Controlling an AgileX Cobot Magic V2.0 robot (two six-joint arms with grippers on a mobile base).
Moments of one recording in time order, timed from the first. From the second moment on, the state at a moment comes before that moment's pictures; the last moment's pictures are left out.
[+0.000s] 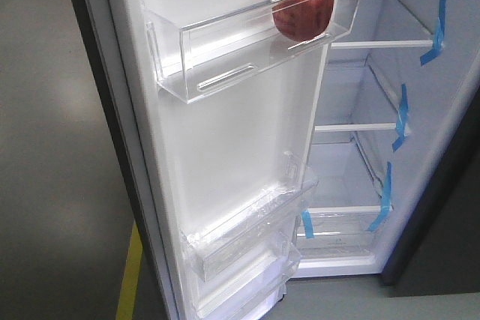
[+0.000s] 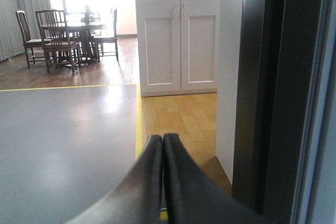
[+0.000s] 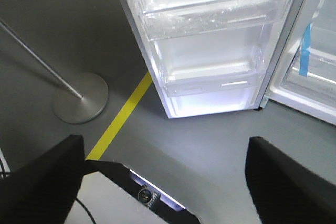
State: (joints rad) left arm -0.01 -0.01 0.02 0.08 0.05 -0.14; right arm 0.41 0.34 -0.60 0.27 1.13 -0.10
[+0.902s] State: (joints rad) left arm -0.01 0.00 -0.04 0.04 -0.07 -0.24; right arm 0.41 0.30 -0.58 0.30 1.22 -0.10
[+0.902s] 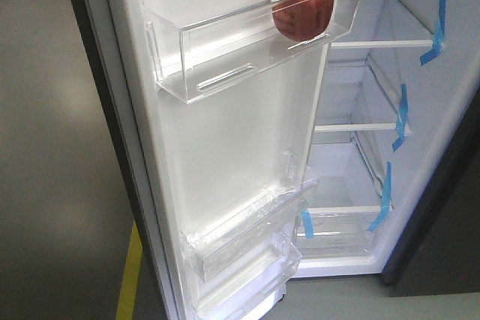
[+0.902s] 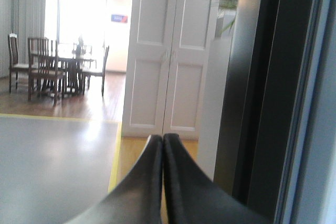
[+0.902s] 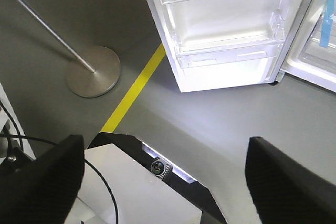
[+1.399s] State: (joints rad) left arm -0.01 0.66 -0.66 0.04 0.43 -0.12; right arm 0.41 0.30 -0.58 0.30 1.22 -0.10
